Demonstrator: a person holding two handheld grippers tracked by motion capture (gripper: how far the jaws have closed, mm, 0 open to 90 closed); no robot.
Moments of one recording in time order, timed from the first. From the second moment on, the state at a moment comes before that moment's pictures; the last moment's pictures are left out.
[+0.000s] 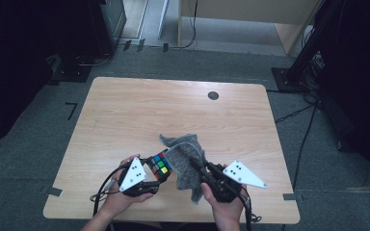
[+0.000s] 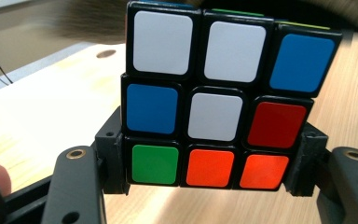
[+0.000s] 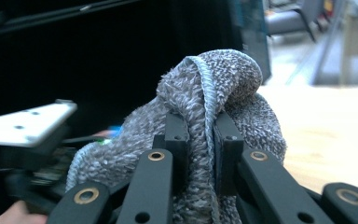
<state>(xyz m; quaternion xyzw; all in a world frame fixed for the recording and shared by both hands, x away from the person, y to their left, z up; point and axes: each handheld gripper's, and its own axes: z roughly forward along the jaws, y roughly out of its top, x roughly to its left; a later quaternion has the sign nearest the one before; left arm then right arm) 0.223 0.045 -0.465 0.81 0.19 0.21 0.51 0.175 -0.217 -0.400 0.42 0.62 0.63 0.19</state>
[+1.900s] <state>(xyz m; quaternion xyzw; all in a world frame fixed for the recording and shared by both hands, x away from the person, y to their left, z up) 0.216 0.044 -0.458 0.81 0.16 0.24 0.51 0.187 -0.215 -0.422 0.45 0.66 0.57 0.20</state>
